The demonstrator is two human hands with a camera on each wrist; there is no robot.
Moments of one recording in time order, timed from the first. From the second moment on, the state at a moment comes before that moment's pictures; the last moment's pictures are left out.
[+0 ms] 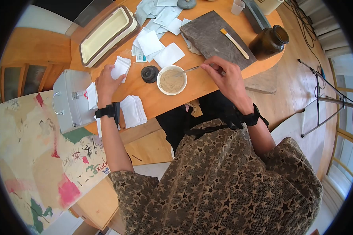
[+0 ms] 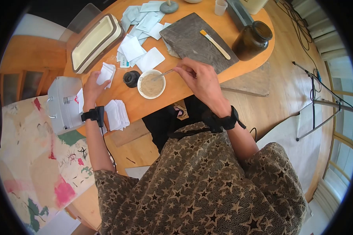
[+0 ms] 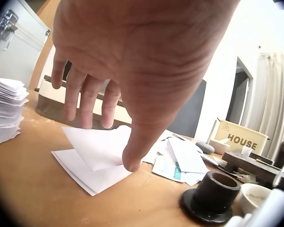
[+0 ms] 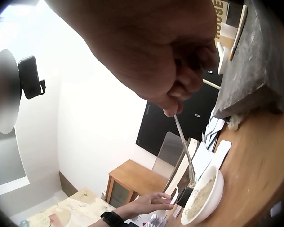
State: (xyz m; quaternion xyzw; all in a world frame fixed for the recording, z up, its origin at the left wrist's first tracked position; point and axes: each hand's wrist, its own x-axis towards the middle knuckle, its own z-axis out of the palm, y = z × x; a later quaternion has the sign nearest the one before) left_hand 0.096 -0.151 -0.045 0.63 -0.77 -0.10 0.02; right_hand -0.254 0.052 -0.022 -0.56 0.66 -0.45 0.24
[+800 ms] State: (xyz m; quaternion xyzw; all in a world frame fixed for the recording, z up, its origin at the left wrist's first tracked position) left_hand 0.005 -0.035 0.011 0.47 -0.87 -0.06 0.10; right_hand -0.245 0.044 -0.012 -0.49 0.63 -0.54 0.27
